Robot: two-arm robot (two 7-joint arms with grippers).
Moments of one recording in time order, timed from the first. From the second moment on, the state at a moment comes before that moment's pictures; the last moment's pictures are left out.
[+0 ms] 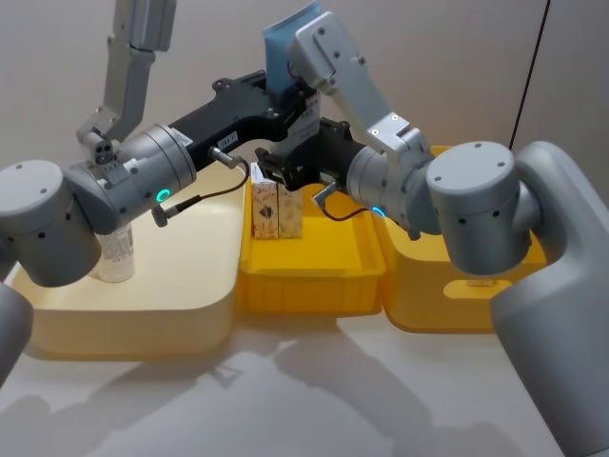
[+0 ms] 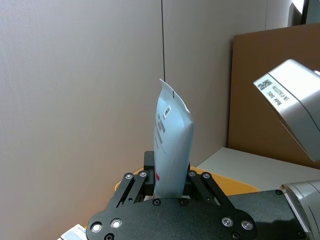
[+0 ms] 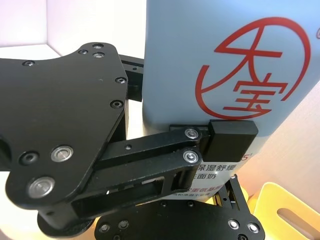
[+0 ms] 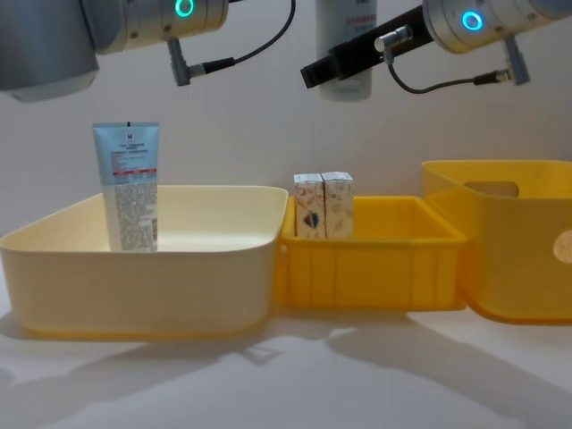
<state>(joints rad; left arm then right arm) -0.78 0.21 0.48 -1.28 -0.59 0.10 -0.50 0.71 0.13 -0.43 -1.46 -0.07 0.64 0.36</state>
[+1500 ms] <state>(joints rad) -0.78 0.21 0.48 -1.29 -0.59 0.10 -0.50 0.71 0.12 -0.43 -1.46 -0.07 0.64 0.36</state>
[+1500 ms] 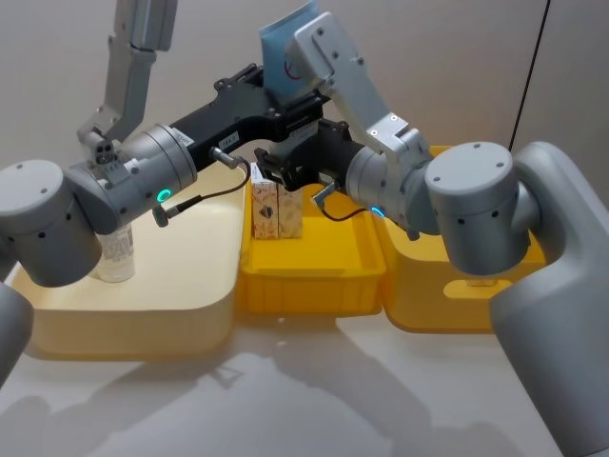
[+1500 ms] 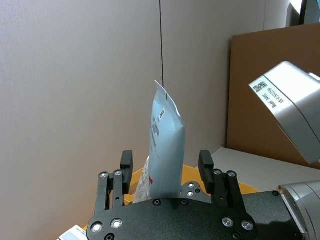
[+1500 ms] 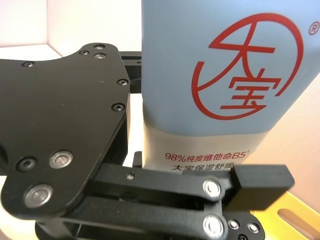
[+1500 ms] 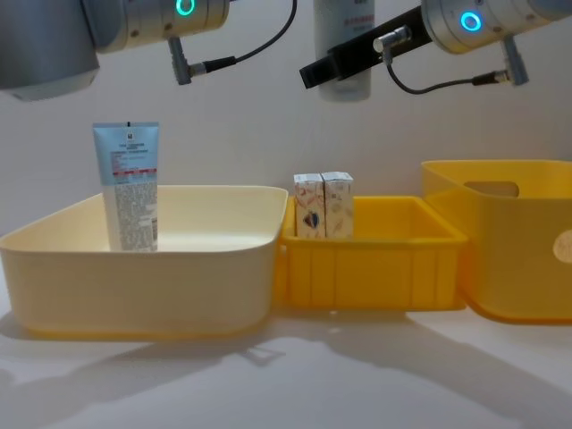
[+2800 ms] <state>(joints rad) -0.78 0.21 0.48 -1.28 -0.59 0.10 -0.50 0.67 0.24 -0.25 -1.50 -0.15 0.72 0.25</state>
